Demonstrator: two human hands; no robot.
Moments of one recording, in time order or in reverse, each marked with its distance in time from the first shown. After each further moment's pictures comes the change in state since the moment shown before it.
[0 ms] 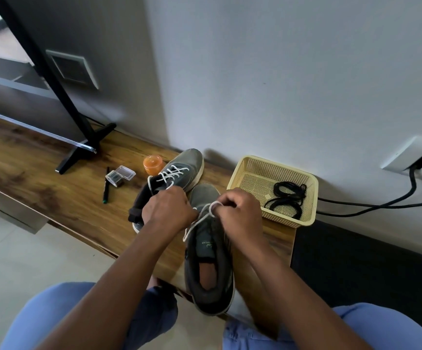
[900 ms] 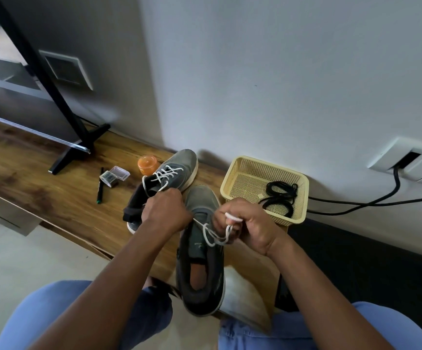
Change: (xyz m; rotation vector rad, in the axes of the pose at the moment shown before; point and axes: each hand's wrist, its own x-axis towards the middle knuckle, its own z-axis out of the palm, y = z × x) left_hand -0.001 -0.001 0.005 0.019 -0.062 0.076; right_hand -0.003 -0.005 -0.050 0.621 -0.835 0.115
